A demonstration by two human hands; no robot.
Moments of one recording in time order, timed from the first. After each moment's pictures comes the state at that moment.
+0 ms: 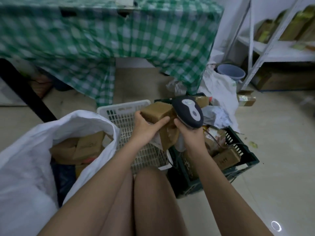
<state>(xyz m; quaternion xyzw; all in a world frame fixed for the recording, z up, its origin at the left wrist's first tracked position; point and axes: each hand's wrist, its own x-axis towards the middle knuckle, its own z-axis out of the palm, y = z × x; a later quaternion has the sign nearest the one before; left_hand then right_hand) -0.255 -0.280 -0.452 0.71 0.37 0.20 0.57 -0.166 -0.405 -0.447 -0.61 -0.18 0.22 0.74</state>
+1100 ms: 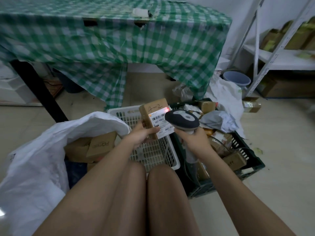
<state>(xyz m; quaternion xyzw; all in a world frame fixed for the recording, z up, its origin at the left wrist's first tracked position) -0.289 -0.231 -0.473 0.58 0.35 0.11 0.73 -0.194 -0.408 -0.420 -0.75 -0.26 0.25 0.56</state>
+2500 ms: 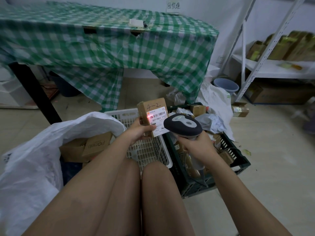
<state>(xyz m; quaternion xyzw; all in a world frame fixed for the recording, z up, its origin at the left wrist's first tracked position) -0.294 -0.248 -0.450 0.61 0.33 0.12 0.71 -0.209 -0.461 -0.393 -0.76 -0.34 0.22 0.51</state>
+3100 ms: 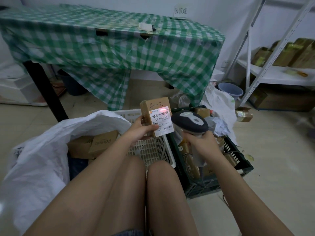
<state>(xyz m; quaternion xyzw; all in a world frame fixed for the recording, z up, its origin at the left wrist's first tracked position) -0.321 -0.252 -0.437 0.62 0.33 0.15 0.70 -0.222 -0.459 -0.380 -0.76 -0.28 0.22 0.55</state>
